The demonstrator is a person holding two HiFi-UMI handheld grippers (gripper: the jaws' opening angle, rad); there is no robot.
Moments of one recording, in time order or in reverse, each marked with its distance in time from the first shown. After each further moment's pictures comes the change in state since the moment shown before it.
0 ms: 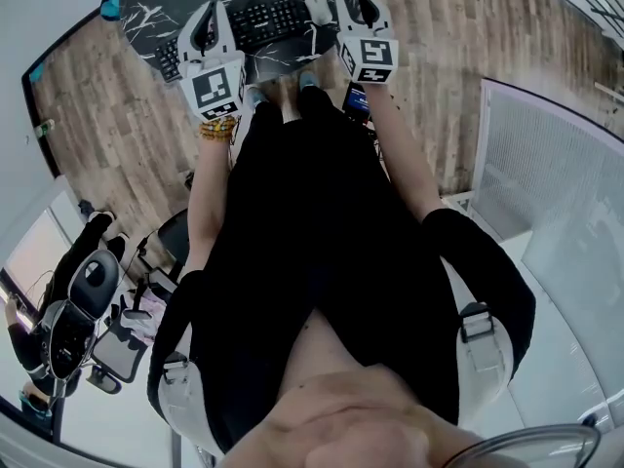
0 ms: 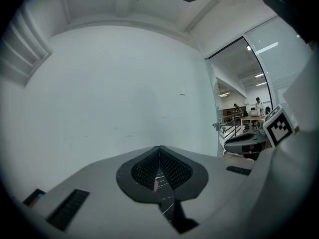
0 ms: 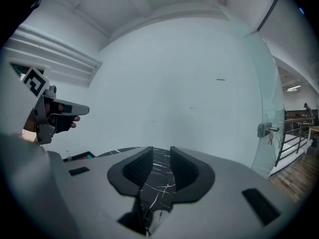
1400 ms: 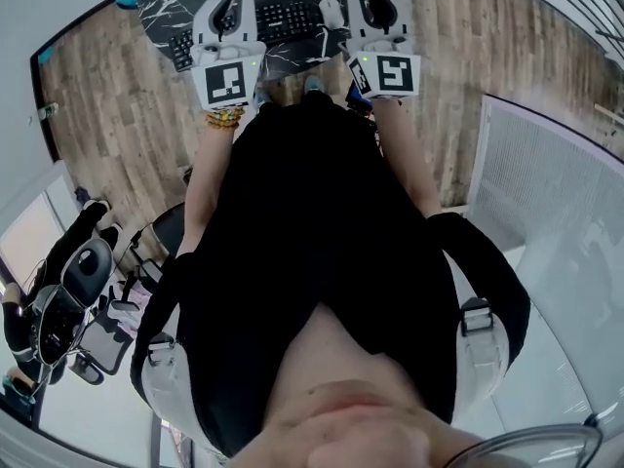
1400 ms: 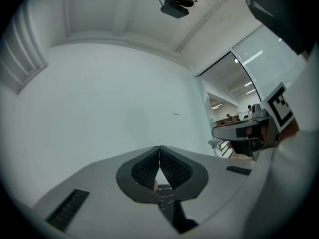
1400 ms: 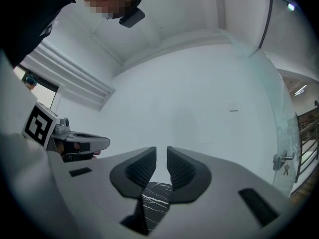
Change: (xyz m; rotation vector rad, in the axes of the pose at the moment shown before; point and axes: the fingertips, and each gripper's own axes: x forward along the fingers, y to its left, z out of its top) left arm -0.008 -0.008 0.085 0.041 -0.200 -0.060; right arm -0.031 0.052 0.153 -0.036 -0.310 0.113
